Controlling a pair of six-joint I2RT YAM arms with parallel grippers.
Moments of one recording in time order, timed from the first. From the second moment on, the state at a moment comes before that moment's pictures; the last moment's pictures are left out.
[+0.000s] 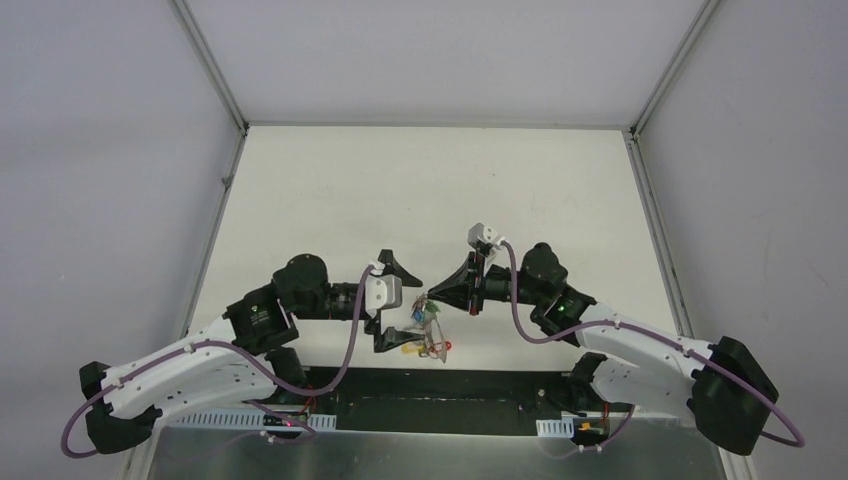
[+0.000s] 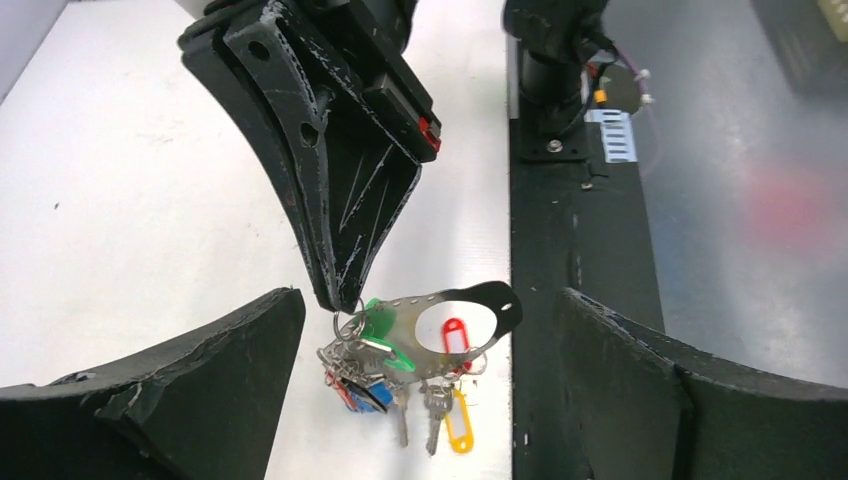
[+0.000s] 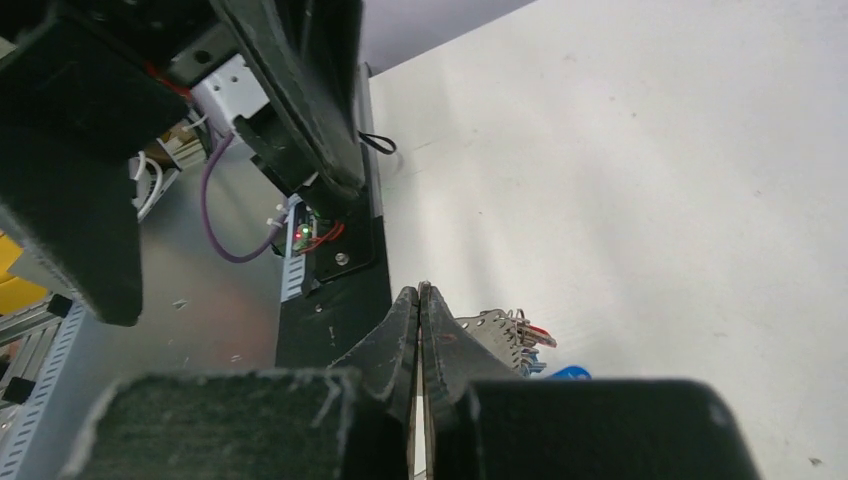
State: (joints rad) left arm -1.05 0.65 0.70 -0.15 0.43 0.17; right arm 0.89 1.00 0.46 0.50 -0.58 0.34
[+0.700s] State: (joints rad) left arm -1.05 0.80 0.75 -0.27 0.20 -0.03; right arm 0.55 1.07 0.37 0.50 -0.69 0.39
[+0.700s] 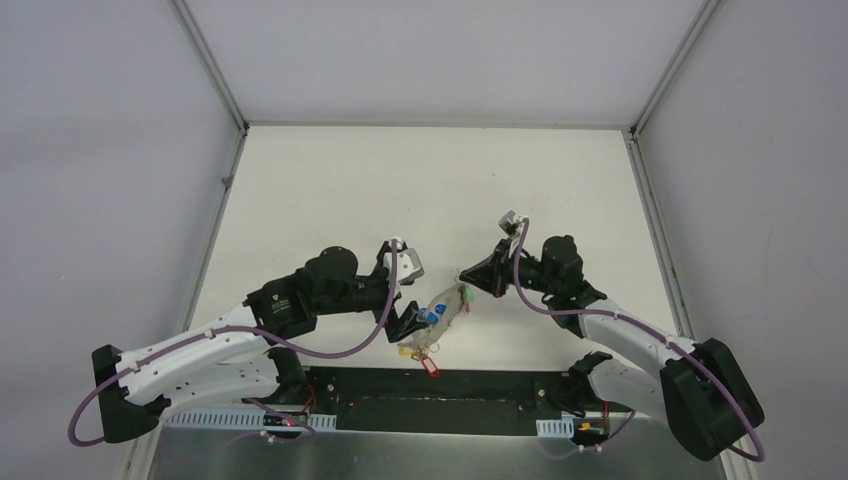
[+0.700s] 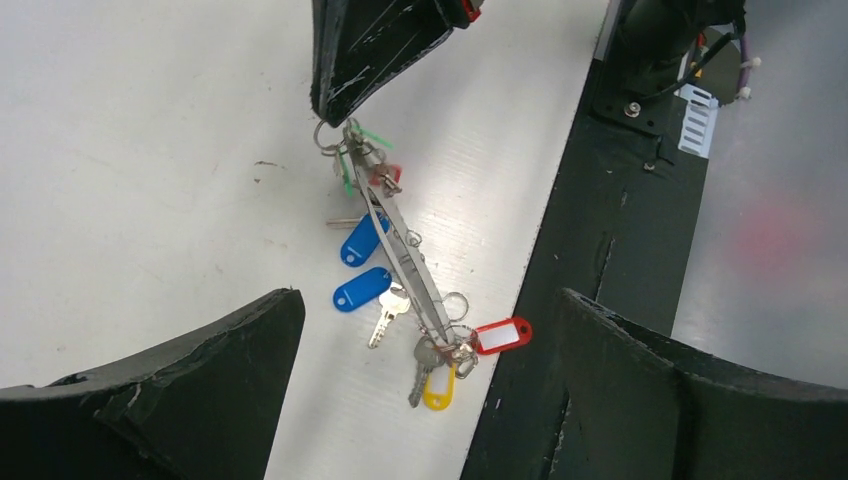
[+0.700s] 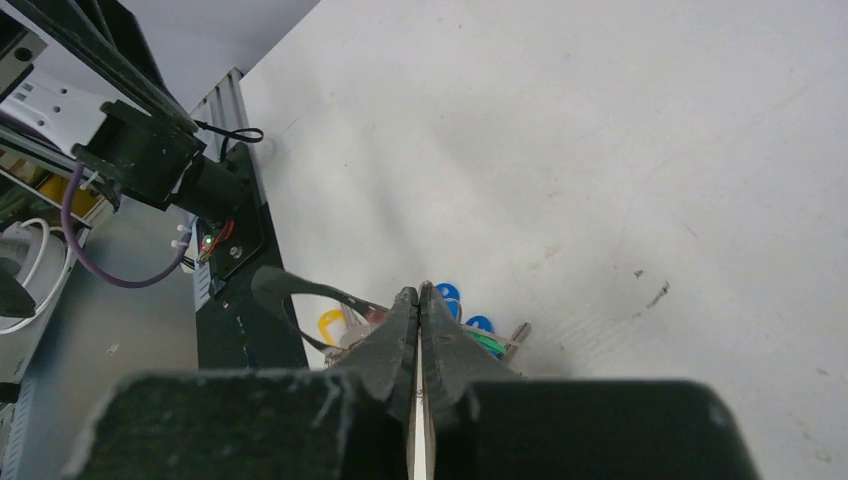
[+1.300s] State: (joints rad) left arm -0.96 1.02 0.79 -0.33 0.12 -0.19; right arm 0.42 0.96 0.31 0.34 -0.59 0.39
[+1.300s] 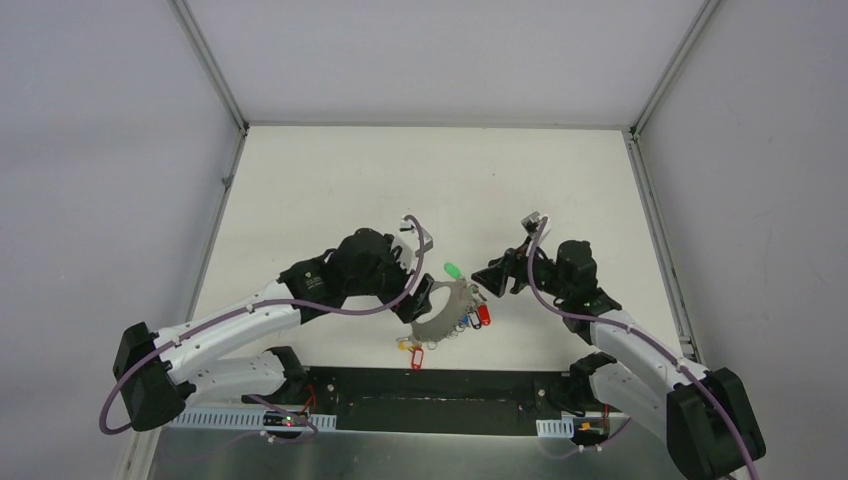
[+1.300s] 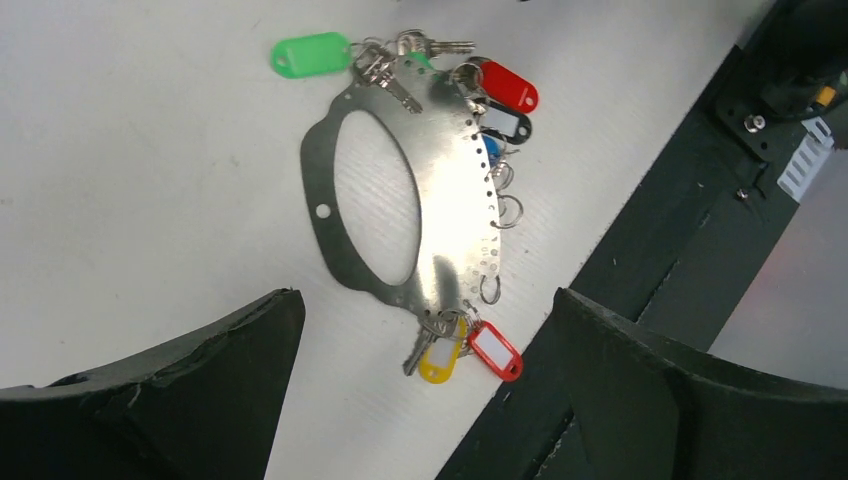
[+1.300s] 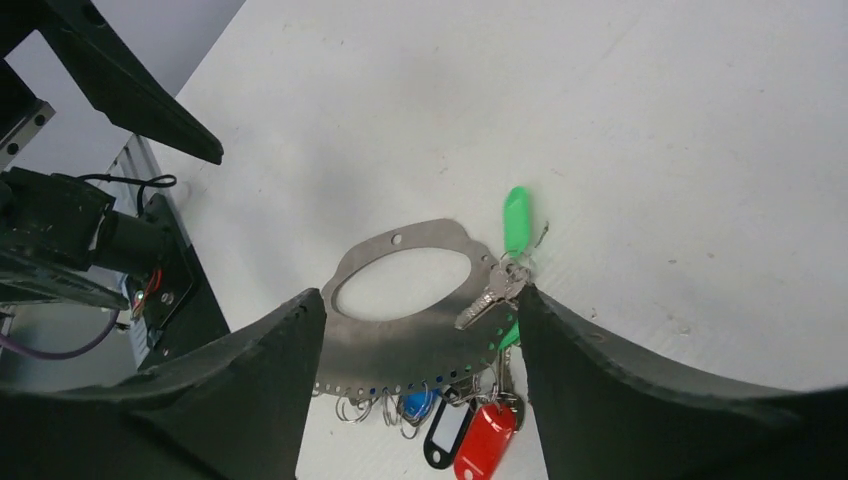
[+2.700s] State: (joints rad) left arm -0.16 1.31 0.34 0.59 -0.01 0.09; right arm 0.04 1.36 0.36 0.54 -0.01 0.09
